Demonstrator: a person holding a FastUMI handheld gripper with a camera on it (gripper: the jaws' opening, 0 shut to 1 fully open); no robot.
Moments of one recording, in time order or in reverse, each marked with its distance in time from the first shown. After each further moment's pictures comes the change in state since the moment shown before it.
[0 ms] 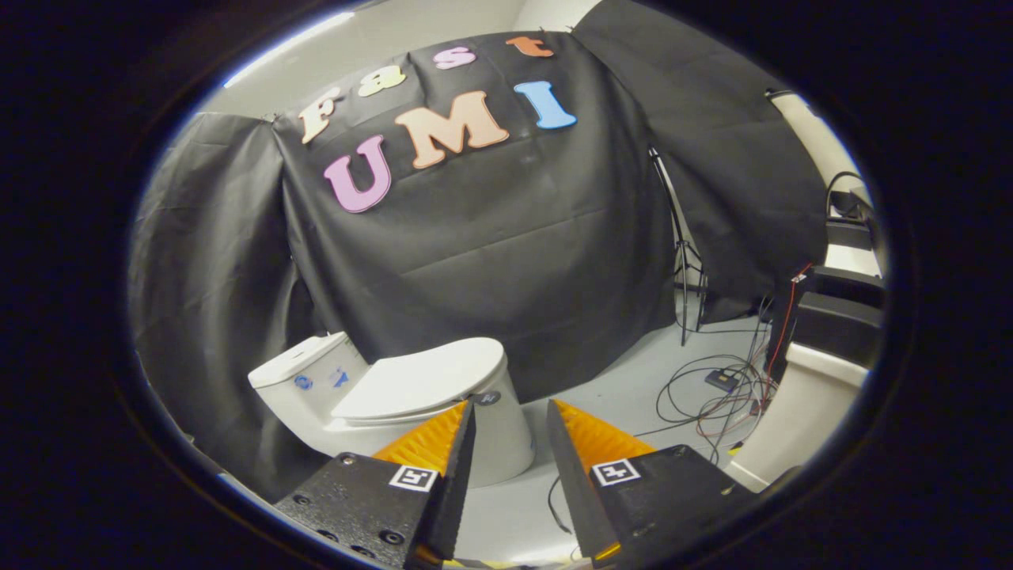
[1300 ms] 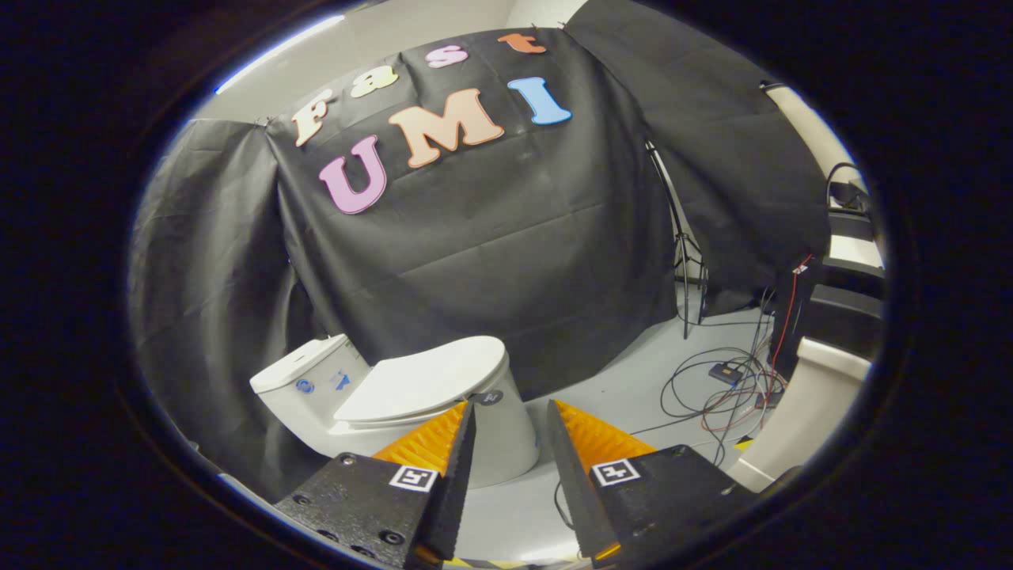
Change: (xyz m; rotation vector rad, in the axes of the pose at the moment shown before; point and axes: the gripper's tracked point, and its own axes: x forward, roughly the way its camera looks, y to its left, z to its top) arm 0.007 0.002 0.004 0.033 0.015 0.006
